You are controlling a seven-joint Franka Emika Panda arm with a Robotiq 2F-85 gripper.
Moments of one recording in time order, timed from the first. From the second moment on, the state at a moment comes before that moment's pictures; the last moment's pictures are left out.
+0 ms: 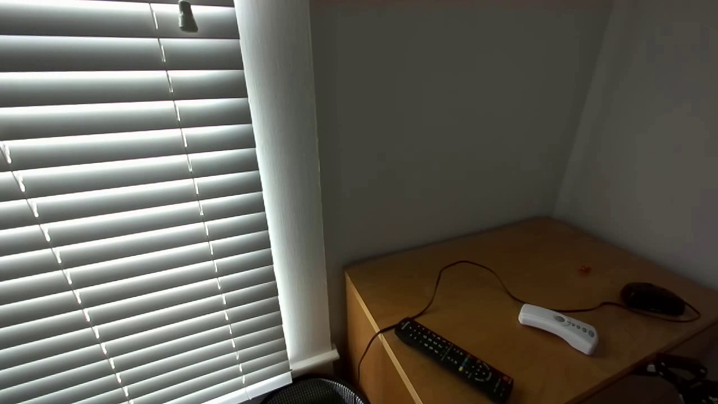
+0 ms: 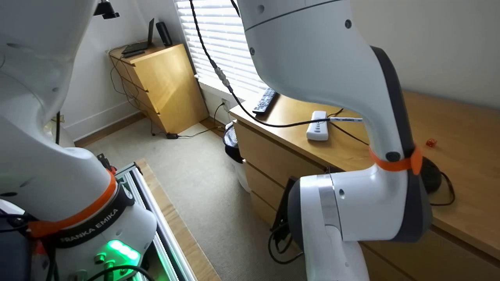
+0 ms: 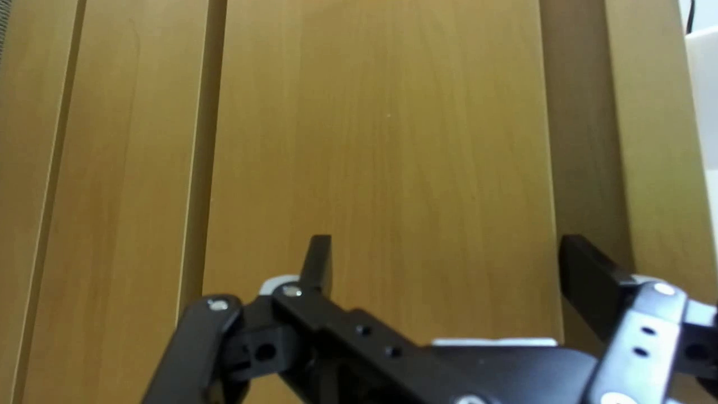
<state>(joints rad) -0.39 0.83 -0.37 -2.21 1.76 1.80 -1.09</state>
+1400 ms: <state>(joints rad) -0.35 0.82 -0.41 -2.24 1.77 1.80 -0.99</state>
